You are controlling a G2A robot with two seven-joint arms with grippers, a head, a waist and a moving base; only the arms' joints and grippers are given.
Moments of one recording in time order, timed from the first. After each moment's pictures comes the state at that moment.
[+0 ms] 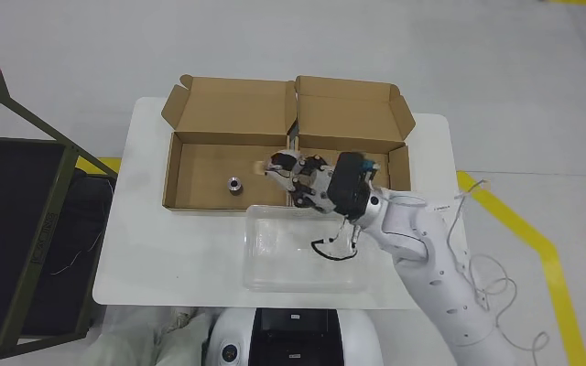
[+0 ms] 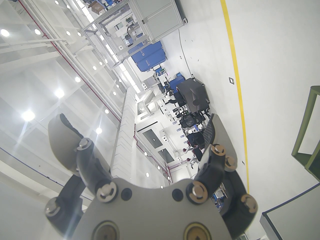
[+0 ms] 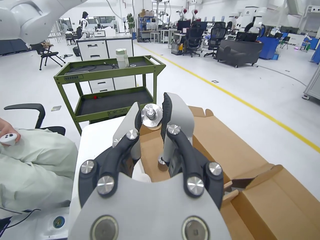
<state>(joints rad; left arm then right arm) 0.15 -0.27 -1.06 -1.30 2.57 -0.51 0.65 -1.17 -1.32 1.07 -1.85 -1.06 -0.67 0.07</state>
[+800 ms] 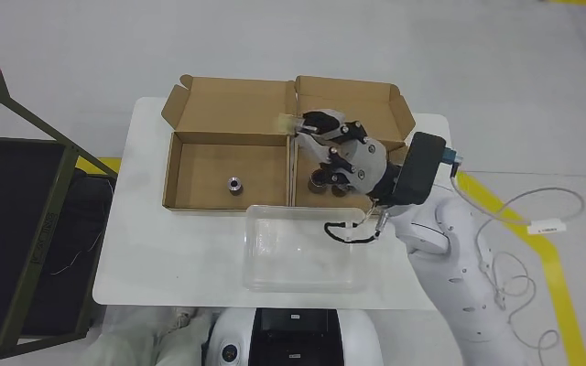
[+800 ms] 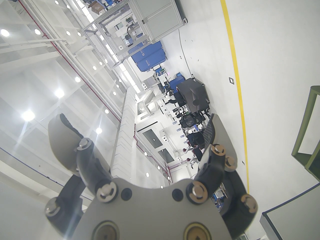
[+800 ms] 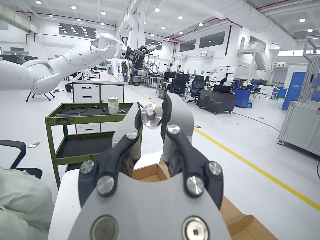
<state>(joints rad) 0.15 -0.27 -1.06 -1.30 2.57 -0.51 0.65 -1.14 -1.32 1.14 -1.92 -1.05 -0.65 -0.15</state>
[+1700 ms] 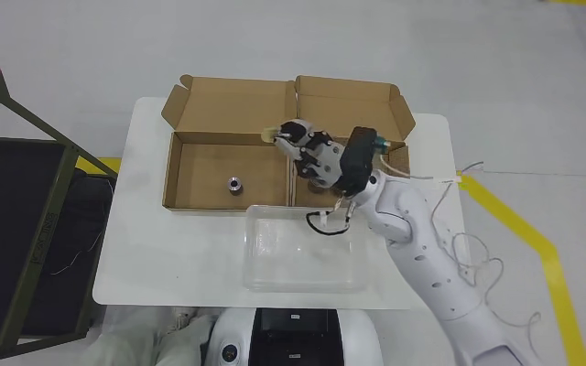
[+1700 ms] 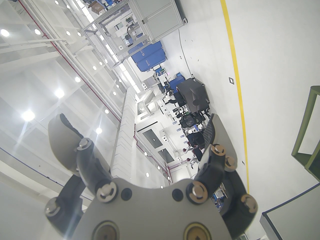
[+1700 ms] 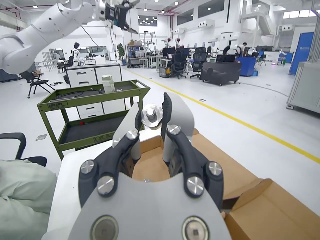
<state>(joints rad) 0.15 -0.27 -1.06 -1.30 2.57 -0.51 0.65 -1.05 -1.35 1.00 -1.59 -1.08 -0.61 -0.17</state>
